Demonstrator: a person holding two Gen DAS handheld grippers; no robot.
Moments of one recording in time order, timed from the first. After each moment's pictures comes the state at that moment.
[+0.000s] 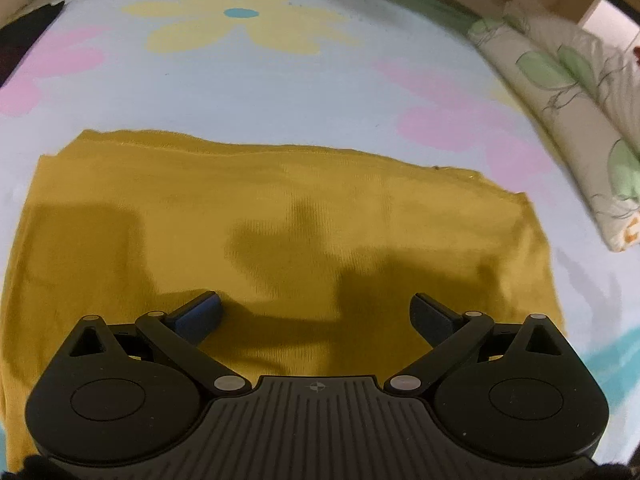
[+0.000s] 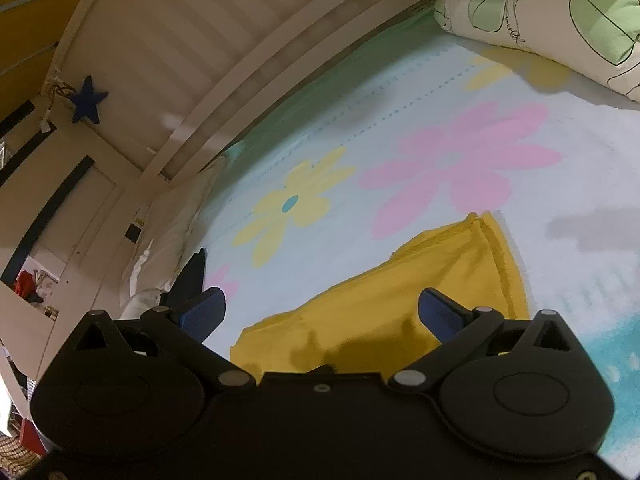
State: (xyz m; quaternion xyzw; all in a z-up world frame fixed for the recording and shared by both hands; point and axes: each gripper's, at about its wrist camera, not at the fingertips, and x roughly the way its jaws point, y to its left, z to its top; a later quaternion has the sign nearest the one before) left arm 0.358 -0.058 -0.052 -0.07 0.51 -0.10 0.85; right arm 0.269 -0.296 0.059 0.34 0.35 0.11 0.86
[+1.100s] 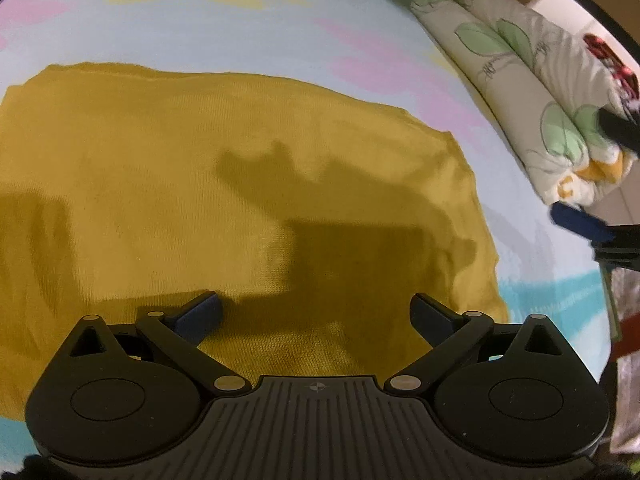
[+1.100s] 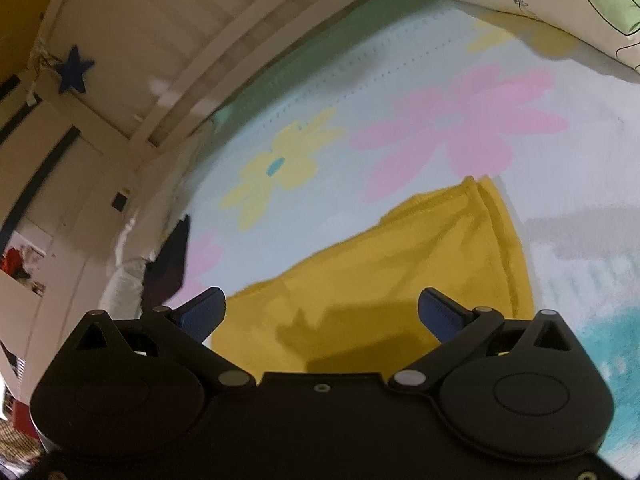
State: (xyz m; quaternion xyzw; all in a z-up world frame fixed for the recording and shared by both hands) left arm 0.308 -0.044 -0.052 -0.12 0.53 -0.21 0.81; right arm 0.283 -0.288 0.027 0.32 0.41 0.11 0.85
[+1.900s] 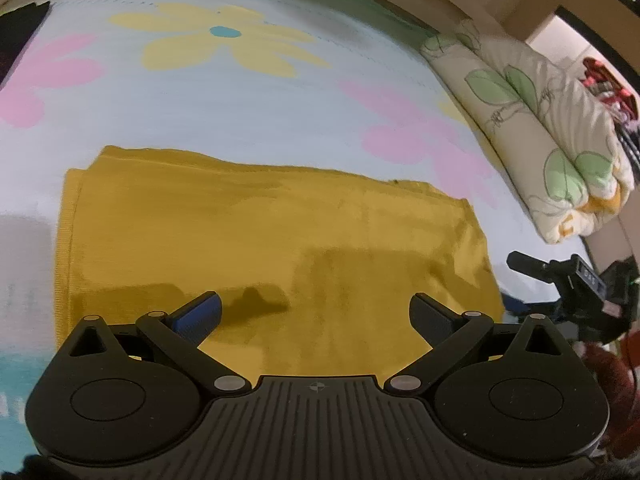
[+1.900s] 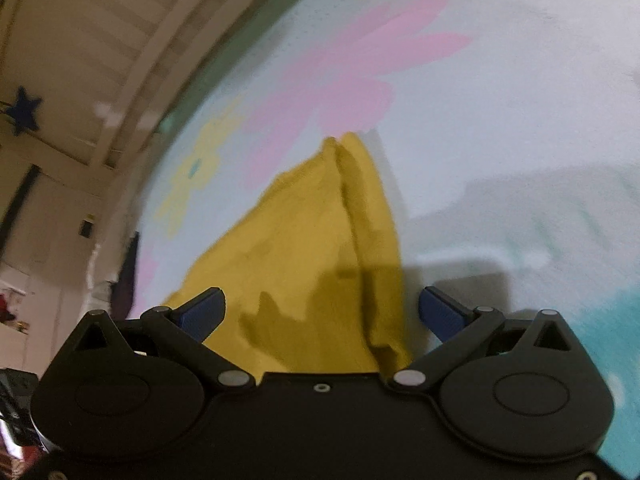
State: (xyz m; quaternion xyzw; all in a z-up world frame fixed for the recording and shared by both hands) left arm 0.343 0.013 -0.008 -0.12 0.50 -0.20 0.83; right arm 0.292 -0.360 -0.073 0.41 0.42 0.11 0.80
